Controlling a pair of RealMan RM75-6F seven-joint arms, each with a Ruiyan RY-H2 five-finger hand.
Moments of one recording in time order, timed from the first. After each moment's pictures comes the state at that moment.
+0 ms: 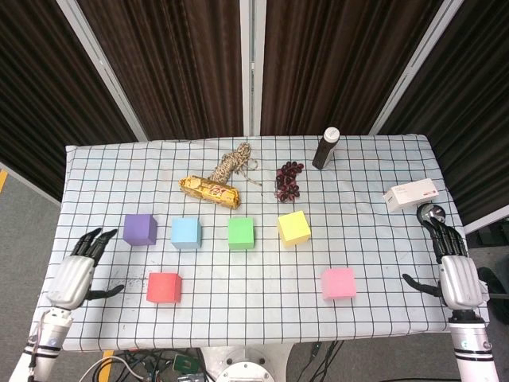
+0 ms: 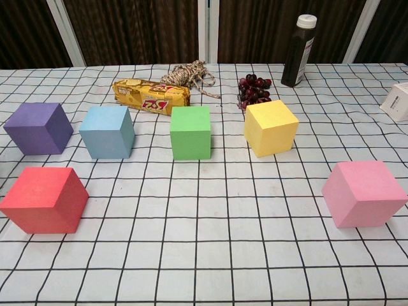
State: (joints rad) left arm -0.18 -1.26 -0.04 -1.69 1.58 1.36 -0.03; right arm 0.11 -1.25 0.10 -1.54 -1.51 1.49 0.16
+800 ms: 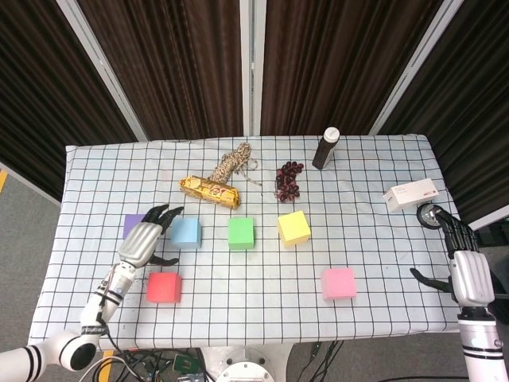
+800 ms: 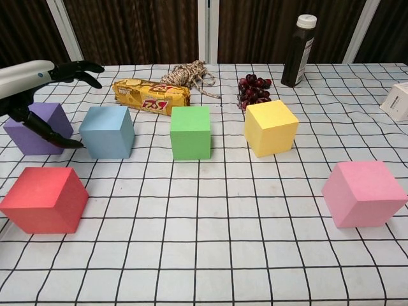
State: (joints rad) left arm -0.48 -1.47 -0.18 -1.55 1.36 1.03 0.04; right arm 0.11 -1.21 0.13 -1.55 -1.49 1.50 0.22
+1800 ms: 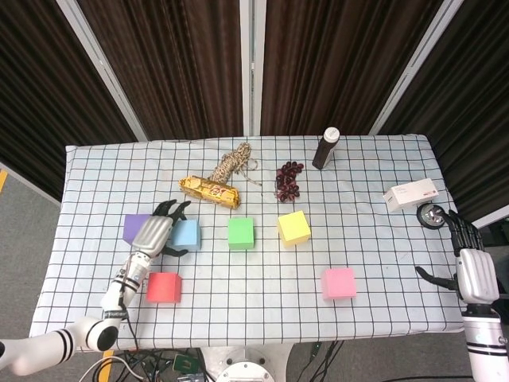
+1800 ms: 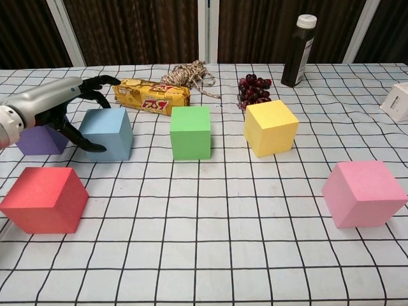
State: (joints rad) left arm -0.57 -1.64 -0.18 -1.31 1.28 1.01 0.01; right arm 0.12 -1.22 0.13 -1.50 -1.45 1.47 0.26
